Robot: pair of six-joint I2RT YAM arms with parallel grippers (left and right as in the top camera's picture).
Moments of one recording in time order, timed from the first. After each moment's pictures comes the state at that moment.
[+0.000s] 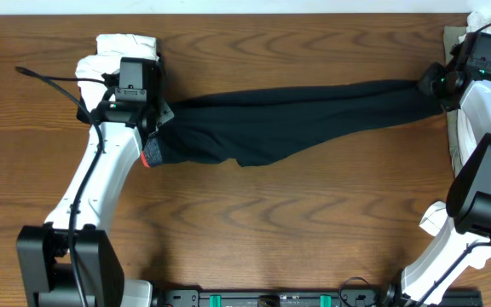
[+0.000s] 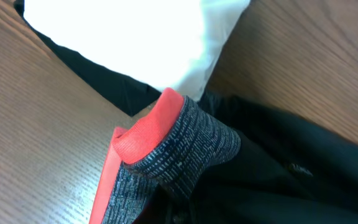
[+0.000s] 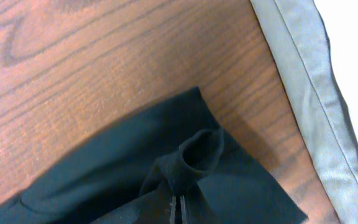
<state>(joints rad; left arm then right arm) -0.08 1.61 1.19 -0.64 -0.21 -0.61 -0.30 2.07 1.54 -0.48 -0.11 0.31</state>
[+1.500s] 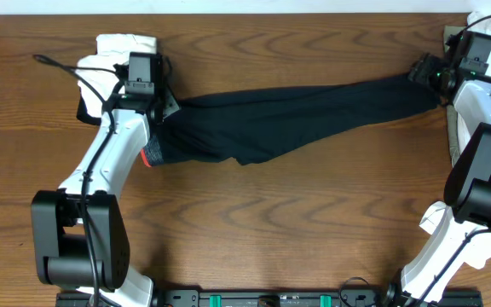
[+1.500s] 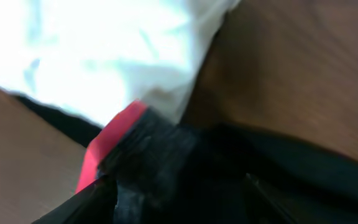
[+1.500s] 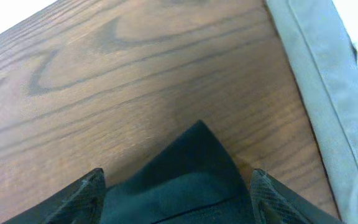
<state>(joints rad) -0.10 1.74 1.25 -0.52 -0.21 -0.51 -0.29 2.15 1.56 -0.29 -0.18 0.23</state>
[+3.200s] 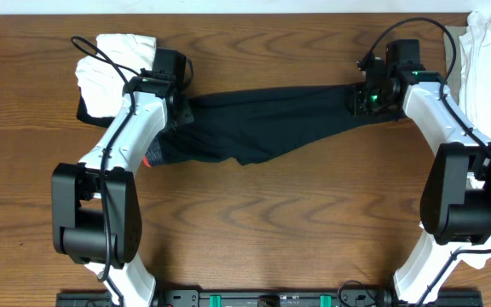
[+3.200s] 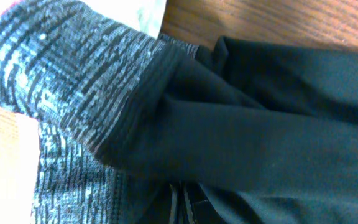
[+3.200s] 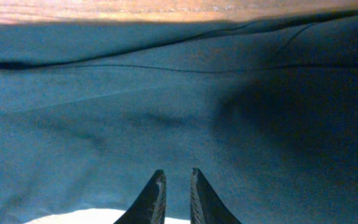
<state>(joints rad) -0.16 1.88 1.37 -0.79 -0.19 -0.48 0.00 1.99 1.43 -0.64 -0.32 0.01</state>
